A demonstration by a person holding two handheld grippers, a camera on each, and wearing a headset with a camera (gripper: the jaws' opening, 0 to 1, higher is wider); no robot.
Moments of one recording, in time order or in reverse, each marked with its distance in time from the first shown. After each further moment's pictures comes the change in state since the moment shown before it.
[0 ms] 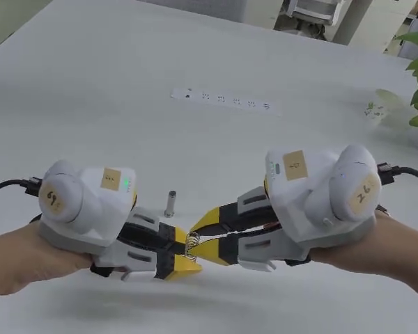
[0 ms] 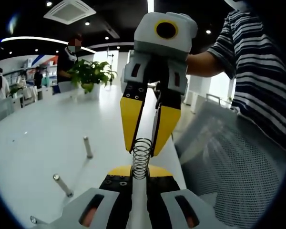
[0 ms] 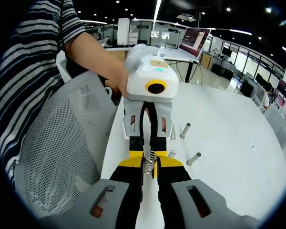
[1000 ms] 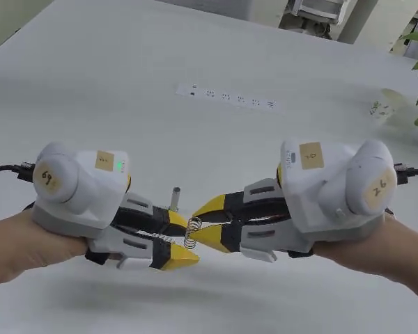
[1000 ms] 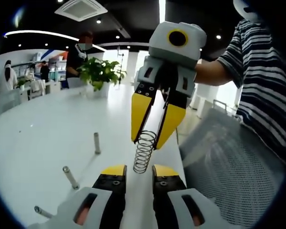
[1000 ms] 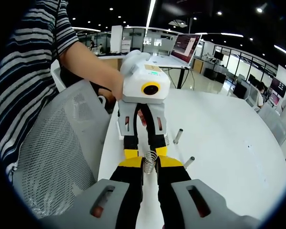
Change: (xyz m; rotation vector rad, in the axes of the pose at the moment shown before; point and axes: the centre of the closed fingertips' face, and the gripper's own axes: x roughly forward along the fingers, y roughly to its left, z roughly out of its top) left arm -0.016 0.008 0.002 -0.077 -0.003 0.059; right arm -0.005 -0.010 0.011 0.040 -0.070 -0.060
